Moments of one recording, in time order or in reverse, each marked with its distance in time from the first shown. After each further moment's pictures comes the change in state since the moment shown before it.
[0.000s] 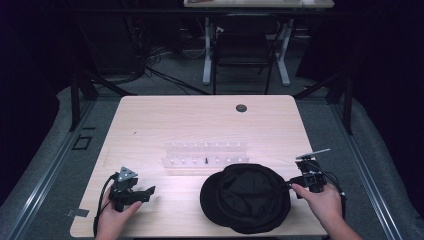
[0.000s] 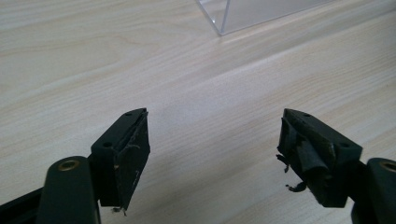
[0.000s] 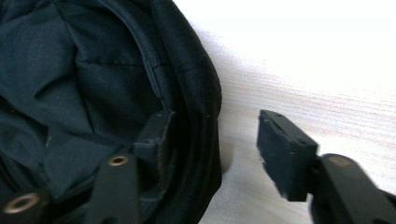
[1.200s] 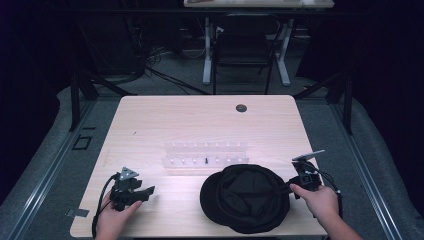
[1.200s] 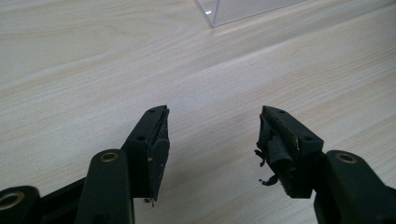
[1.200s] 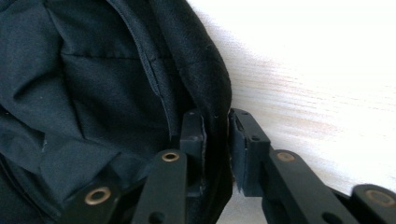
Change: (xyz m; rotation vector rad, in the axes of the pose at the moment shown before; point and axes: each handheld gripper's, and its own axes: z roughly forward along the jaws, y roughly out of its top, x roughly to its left) left arm -0.004 0.002 0.000 0.048 -0.007 -0.020; right arm -0.006 0.005 0.020 0.082 0.074 0.054
